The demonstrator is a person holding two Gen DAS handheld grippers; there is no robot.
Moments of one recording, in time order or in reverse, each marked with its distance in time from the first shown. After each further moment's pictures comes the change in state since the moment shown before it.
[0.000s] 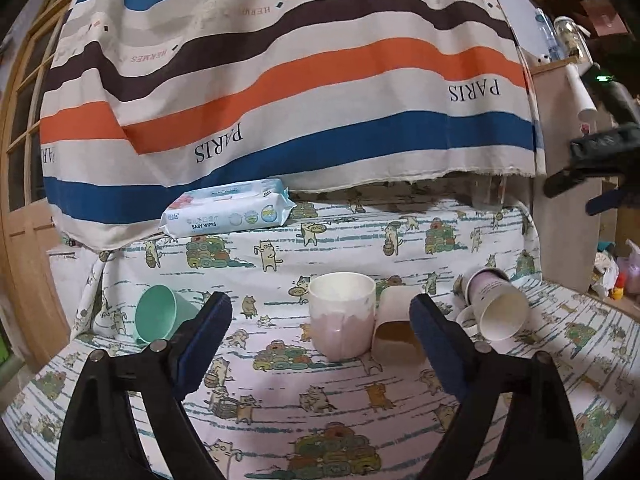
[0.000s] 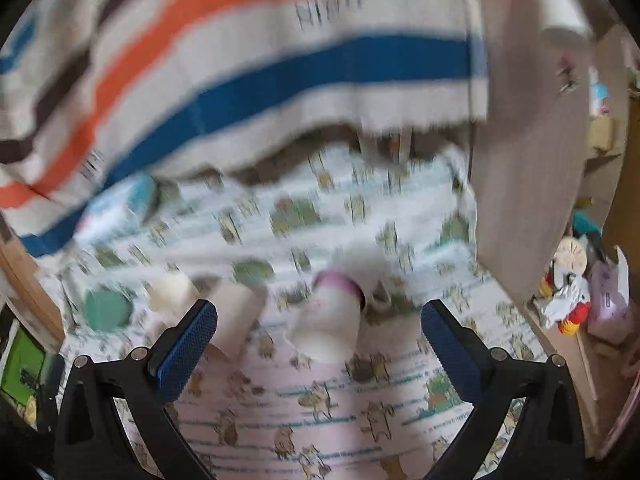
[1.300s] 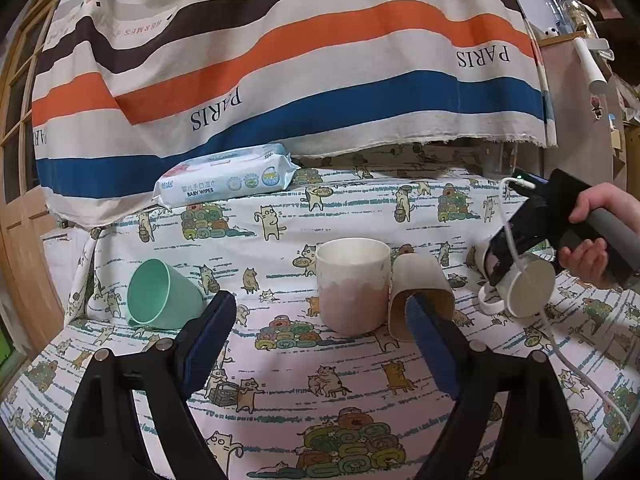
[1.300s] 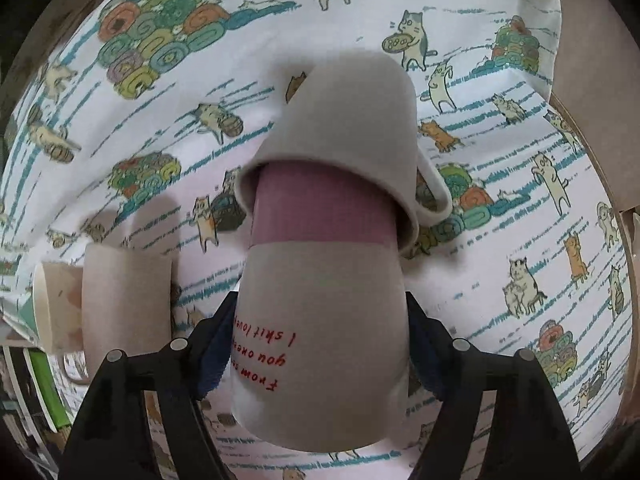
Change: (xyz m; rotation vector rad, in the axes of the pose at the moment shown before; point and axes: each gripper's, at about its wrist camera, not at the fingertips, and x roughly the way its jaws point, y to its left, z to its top) left arm 0.028 0.007 -0.024 0.006 0.080 0.005; right arm 0.212 -0.032 -0.020 0.199 0.578 -0.088
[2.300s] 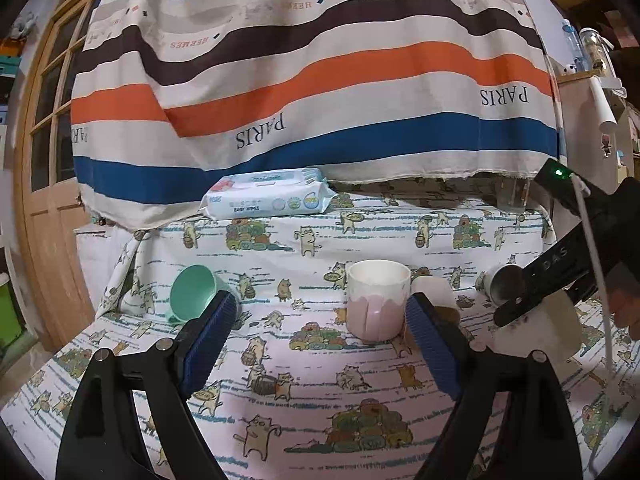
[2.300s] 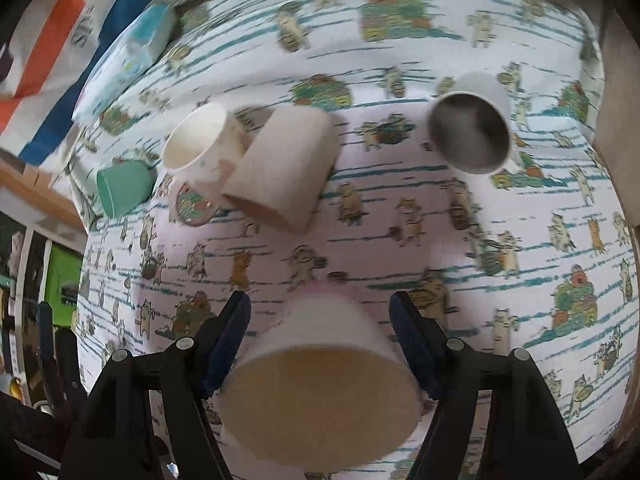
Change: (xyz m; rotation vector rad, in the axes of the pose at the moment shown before) left arm -0.050 0.027 0.010 -0.072 -0.048 0.068; right arm -0.068 0.066 -0.126 -0.336 -0.087 0.164
